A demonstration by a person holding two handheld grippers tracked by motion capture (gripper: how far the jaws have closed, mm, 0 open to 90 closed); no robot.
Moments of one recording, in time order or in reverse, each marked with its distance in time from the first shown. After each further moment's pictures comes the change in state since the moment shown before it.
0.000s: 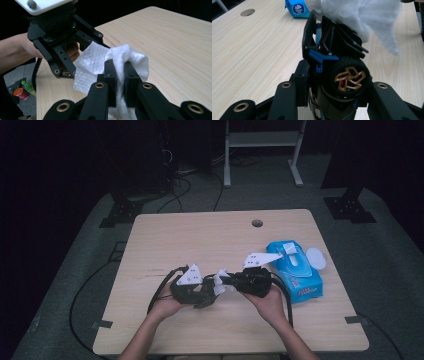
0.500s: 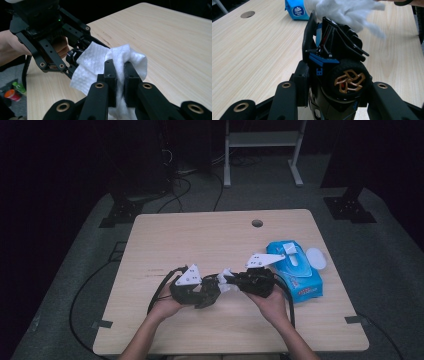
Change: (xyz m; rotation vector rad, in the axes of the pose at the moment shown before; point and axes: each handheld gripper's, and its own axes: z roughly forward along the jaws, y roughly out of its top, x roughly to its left) left arm -0.001 -0.001 -0.001 -0.013 -0.004 0.000; right arm -0.004 -0.006 -0.004 0.008 -0.057 0.008
